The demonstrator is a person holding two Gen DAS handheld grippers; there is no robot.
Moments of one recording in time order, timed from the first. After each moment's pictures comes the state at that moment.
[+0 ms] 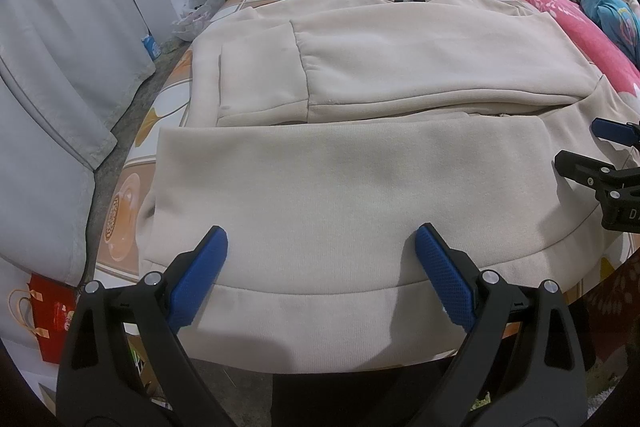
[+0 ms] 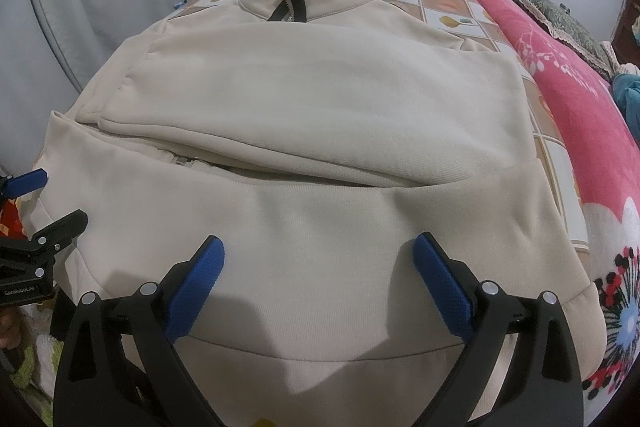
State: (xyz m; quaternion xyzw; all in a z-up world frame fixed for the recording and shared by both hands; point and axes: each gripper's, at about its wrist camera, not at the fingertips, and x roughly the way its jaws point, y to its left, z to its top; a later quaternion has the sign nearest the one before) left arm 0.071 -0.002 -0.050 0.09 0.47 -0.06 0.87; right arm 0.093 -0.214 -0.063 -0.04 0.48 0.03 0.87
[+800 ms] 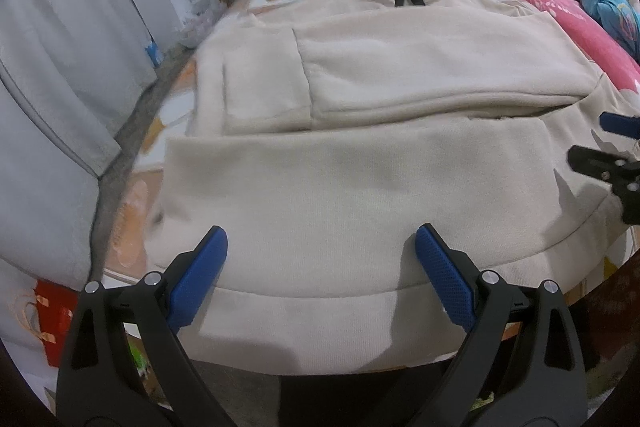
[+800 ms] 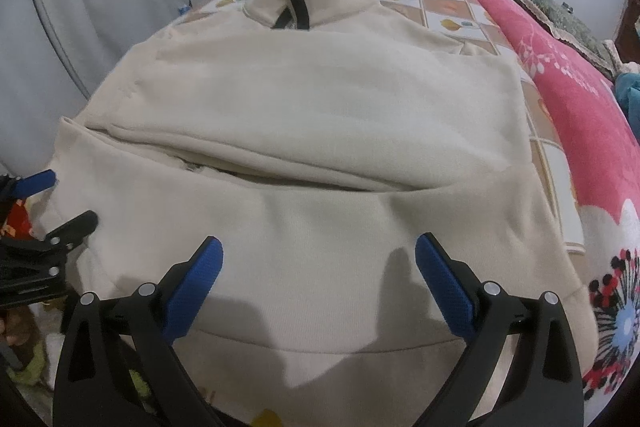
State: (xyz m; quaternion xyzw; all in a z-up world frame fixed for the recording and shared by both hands) left arm 0.071 -0.001 -0.044 0.11 0.46 -0.05 0.88; right arm 0.090 -0.219 -0.050 -0.03 0.48 0.04 0.87
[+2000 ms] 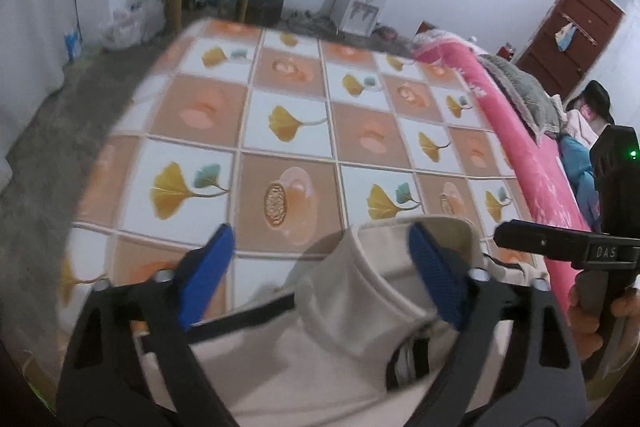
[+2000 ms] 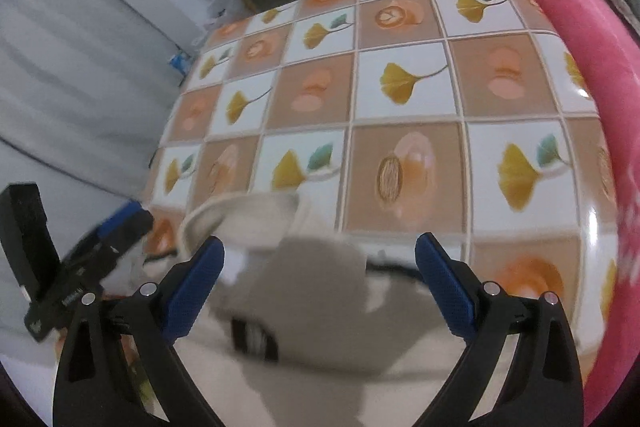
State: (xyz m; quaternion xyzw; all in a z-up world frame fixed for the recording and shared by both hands) left arm 0.422 -0.044 0.006 -0.08 0.47 -0.18 0.86; right arm 0.421 -0.294 -0.006 0.17 0.55 0.08 0.81
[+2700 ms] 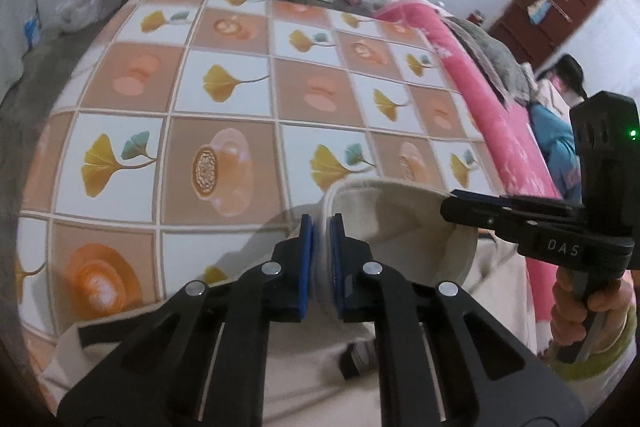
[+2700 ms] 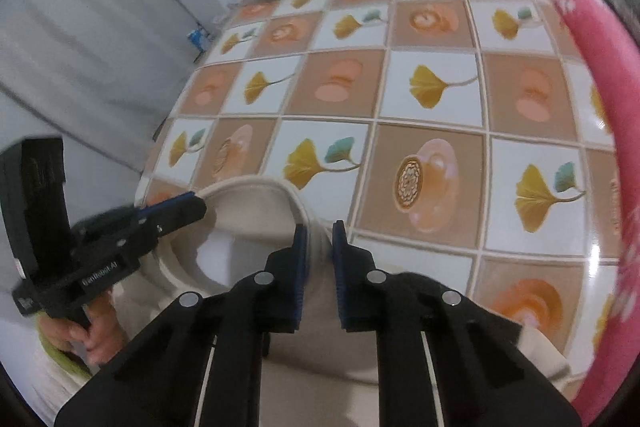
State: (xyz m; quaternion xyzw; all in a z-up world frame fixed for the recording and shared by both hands) left arm 0.407 -0.072 0.004 -0.08 0.50 -0.25 0.82; right arm 0.406 -0.275 0.001 0.09 0.55 0.12 0.82
